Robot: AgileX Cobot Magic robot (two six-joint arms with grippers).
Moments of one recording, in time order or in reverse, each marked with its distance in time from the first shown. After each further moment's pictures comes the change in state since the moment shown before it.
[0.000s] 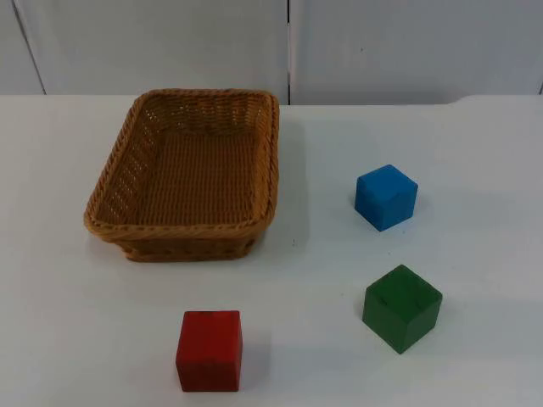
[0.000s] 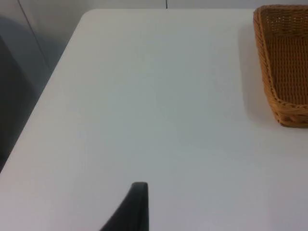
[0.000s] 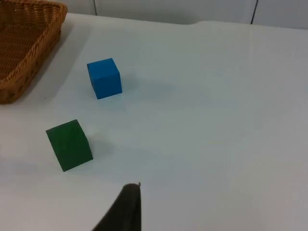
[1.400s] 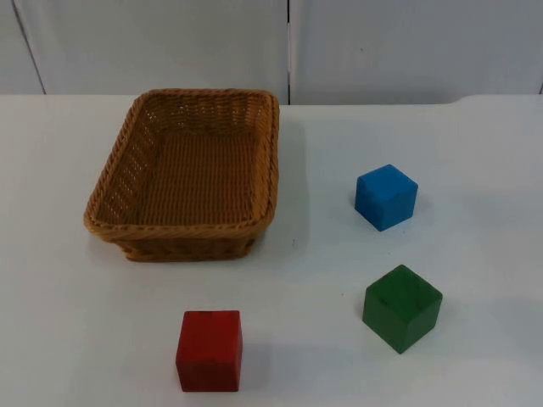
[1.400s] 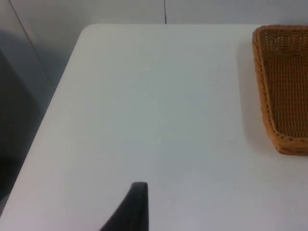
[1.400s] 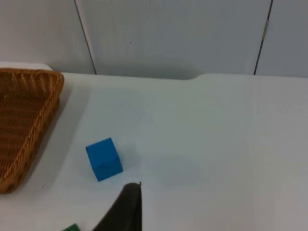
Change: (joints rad) right arm 0.000 0.684 -0.319 0.053 -0.340 0.000; left arm 0.000 0.330 -0.180 -0.007 -0.105 0.008
